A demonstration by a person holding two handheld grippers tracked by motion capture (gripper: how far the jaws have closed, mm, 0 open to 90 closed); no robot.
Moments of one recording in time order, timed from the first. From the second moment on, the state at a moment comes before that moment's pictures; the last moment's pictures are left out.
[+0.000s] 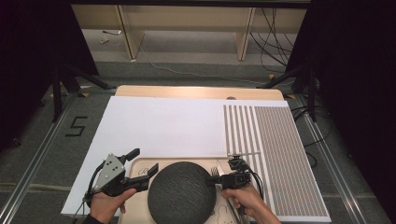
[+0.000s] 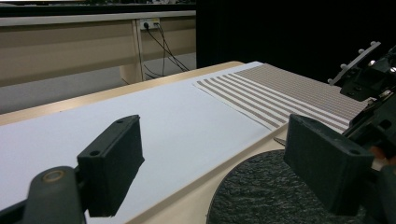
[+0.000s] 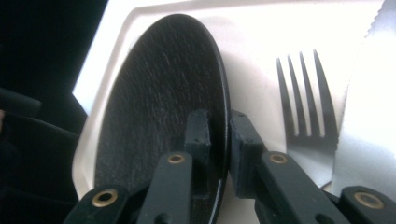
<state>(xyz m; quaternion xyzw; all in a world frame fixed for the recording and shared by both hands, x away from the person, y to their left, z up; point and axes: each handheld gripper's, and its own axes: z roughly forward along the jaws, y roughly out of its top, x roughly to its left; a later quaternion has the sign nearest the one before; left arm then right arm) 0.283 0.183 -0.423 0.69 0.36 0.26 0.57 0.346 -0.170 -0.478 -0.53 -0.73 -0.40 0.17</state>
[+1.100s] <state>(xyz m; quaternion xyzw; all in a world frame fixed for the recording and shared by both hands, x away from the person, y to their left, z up) 0.283 0.183 -0.423 0.69 0.36 0.26 0.57 0.351 -0.183 -0.454 -0.49 -0.77 -0.39 0.10</state>
